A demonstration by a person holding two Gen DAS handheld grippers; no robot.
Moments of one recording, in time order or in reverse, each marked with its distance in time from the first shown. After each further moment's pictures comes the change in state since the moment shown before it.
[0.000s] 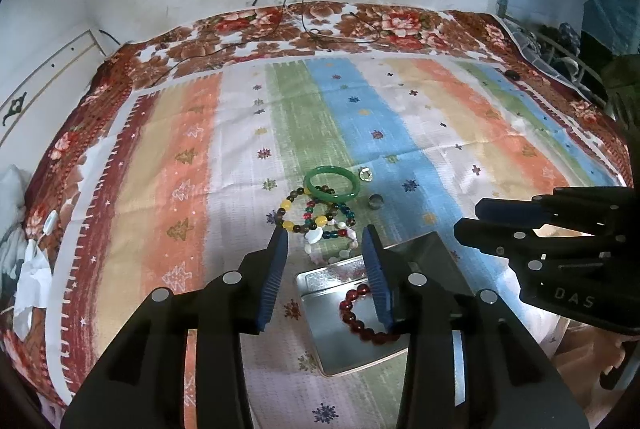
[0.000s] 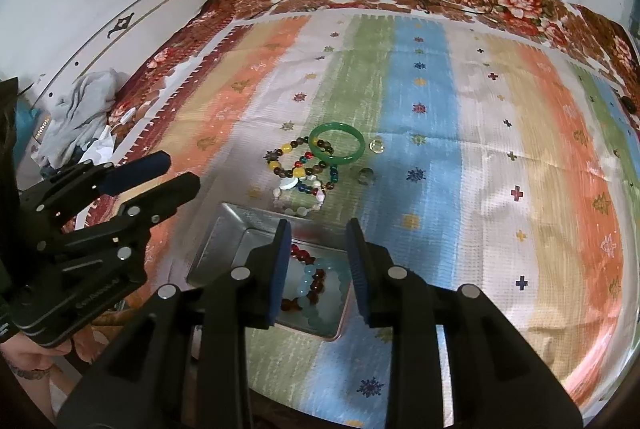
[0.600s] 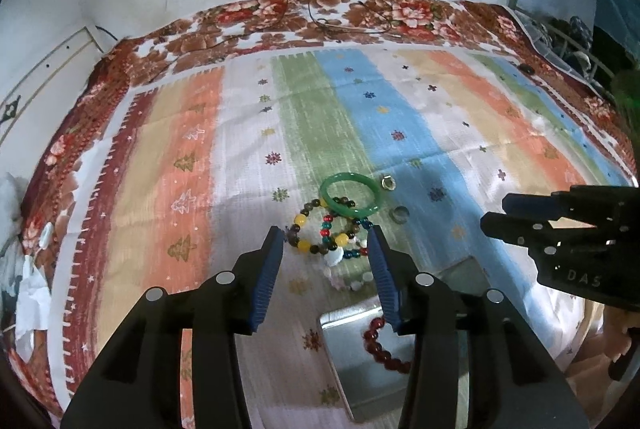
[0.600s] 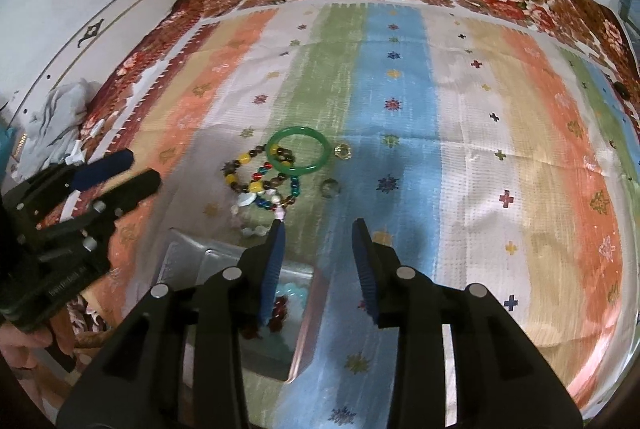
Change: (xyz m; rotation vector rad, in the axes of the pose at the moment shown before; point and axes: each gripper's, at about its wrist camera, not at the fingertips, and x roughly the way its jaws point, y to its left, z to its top) left arm 0.040 0.019 0.025 0.000 0.049 0.010; right arm 0.038 -0.035 0.022 0.059 0.042 -0.055
